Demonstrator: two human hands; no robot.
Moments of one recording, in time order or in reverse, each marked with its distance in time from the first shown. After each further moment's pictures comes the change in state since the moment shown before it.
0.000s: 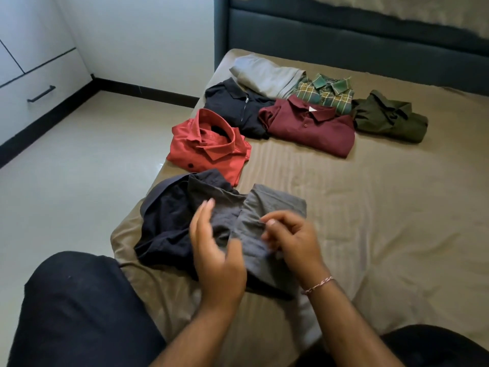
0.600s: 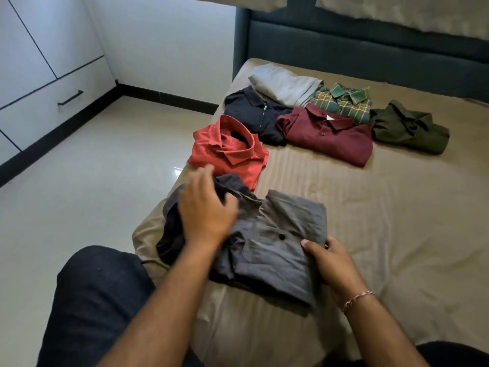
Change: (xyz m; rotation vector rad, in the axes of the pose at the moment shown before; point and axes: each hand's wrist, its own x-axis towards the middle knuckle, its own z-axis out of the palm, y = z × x) left_hand 0.117 -0.021 -0.024 0.738 -0.060 0.189; right_hand -0.004 0.025 -0.031 -0.014 0.136 0.448
